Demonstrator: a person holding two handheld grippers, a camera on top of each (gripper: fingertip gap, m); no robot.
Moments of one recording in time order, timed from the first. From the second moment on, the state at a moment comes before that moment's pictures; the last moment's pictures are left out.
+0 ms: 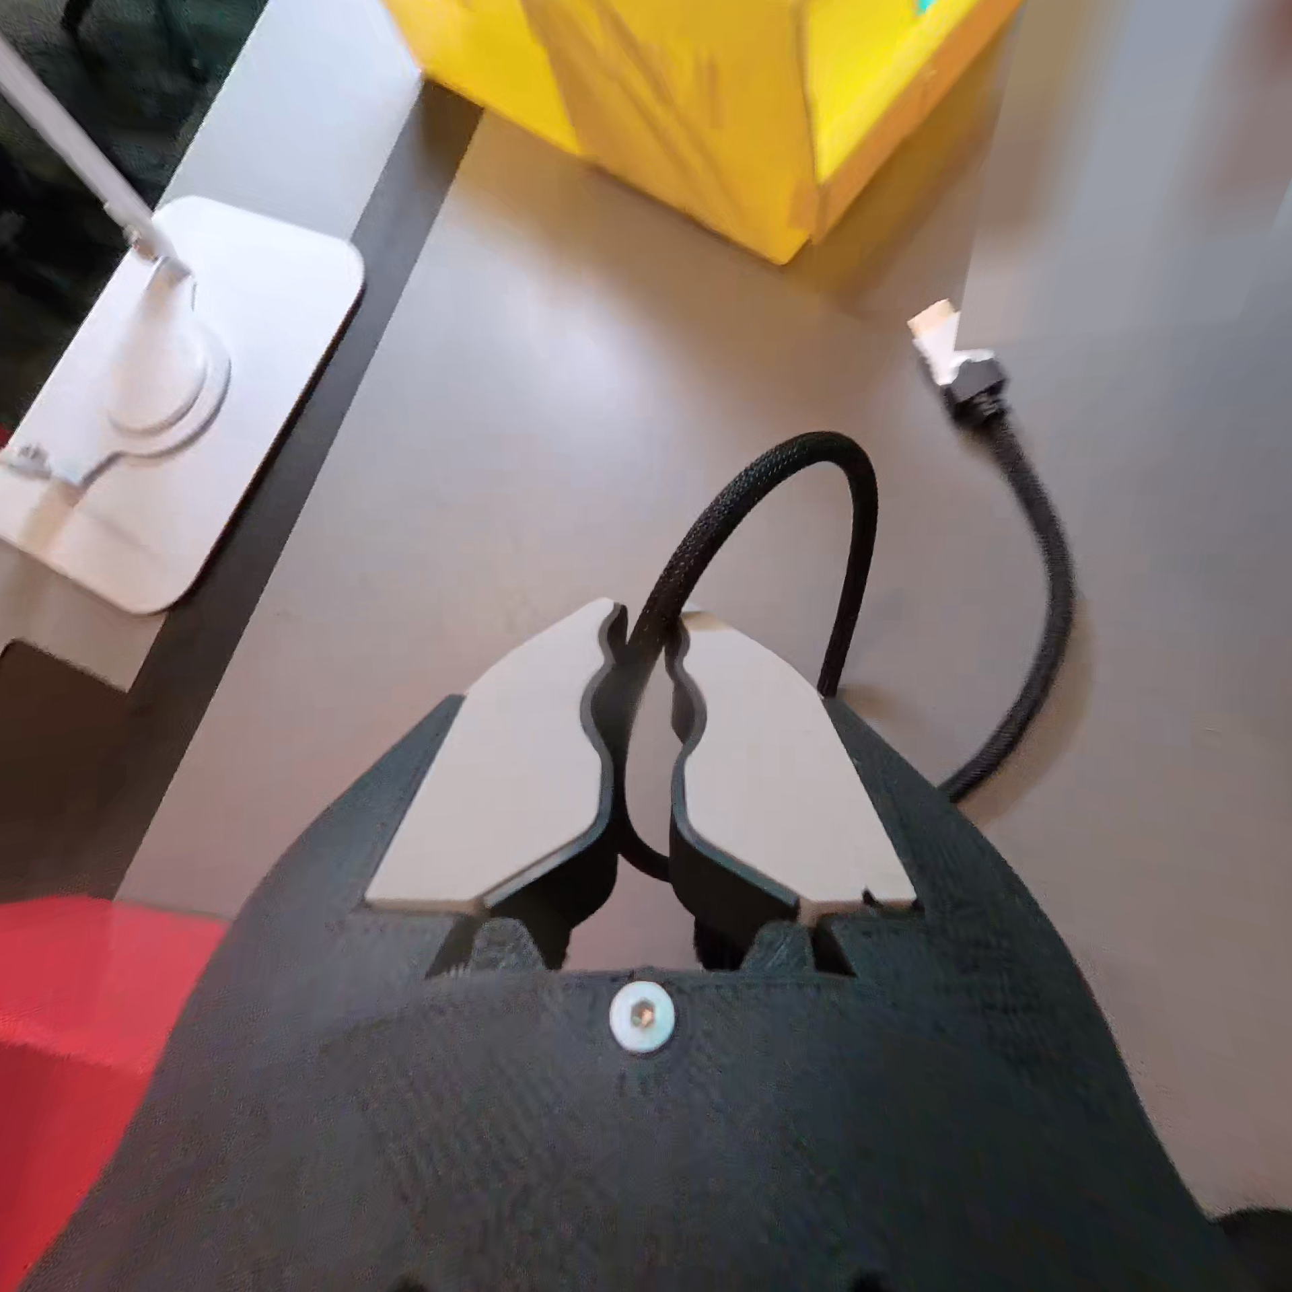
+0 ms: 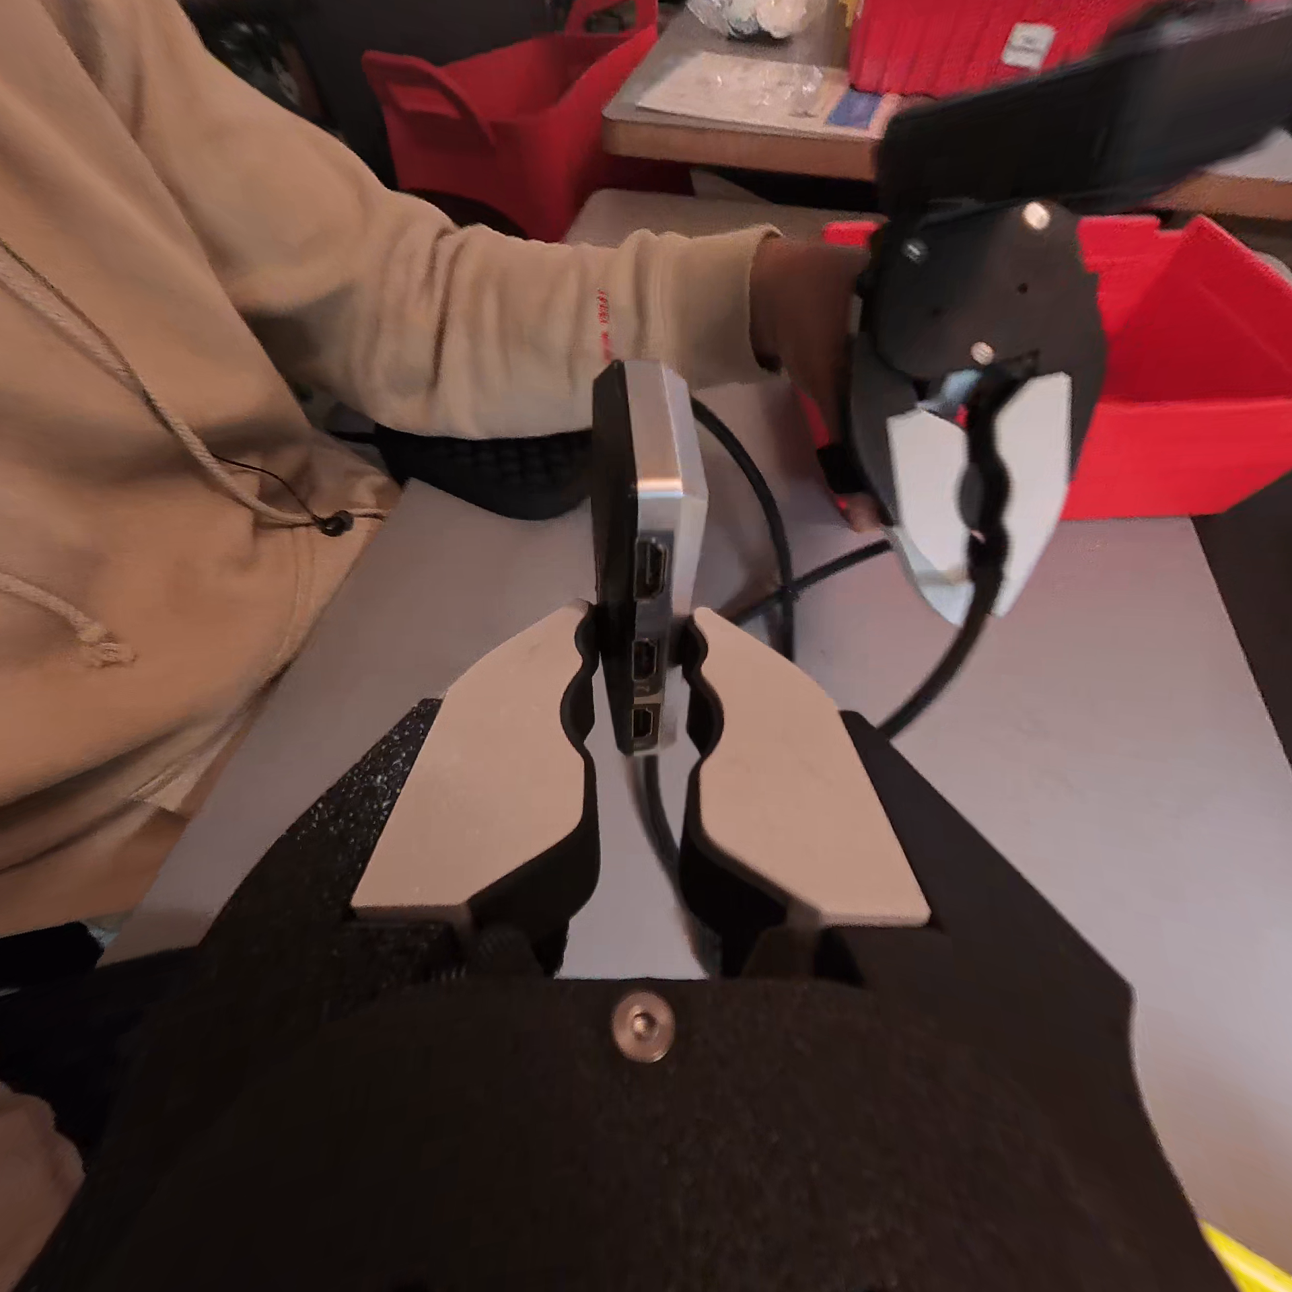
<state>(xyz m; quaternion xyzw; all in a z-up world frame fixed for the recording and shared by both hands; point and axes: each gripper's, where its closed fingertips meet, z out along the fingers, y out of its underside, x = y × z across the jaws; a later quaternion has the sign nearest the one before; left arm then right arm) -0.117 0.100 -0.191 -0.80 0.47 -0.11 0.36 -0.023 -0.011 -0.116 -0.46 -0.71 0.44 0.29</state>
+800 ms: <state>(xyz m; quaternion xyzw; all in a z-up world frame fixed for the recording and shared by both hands) -0.061 0.025 -0.181 -0.72 0.60 -0.21 0.29 -0.052 0.047 -0.176 -0.53 -0.71 0.27 0.38</state>
